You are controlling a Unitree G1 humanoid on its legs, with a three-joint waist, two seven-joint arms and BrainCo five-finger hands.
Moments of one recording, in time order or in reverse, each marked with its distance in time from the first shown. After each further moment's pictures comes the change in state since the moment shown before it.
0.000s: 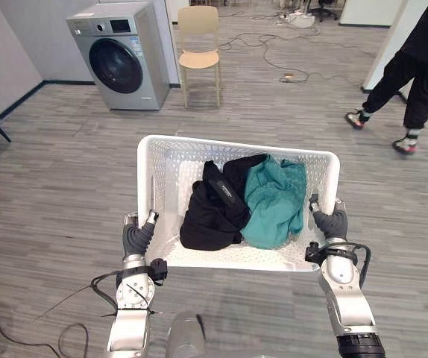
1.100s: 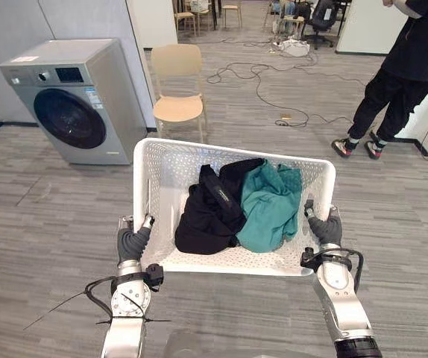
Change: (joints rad) left arm 0.061 0.029 -0.031 -0.046 -0.013 -0.016 0.048; right arm 0.041 -0.014 0.046 0.029 0.061 -0.071 -0.027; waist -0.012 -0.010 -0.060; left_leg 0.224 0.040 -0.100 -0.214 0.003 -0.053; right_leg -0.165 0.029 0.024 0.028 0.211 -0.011
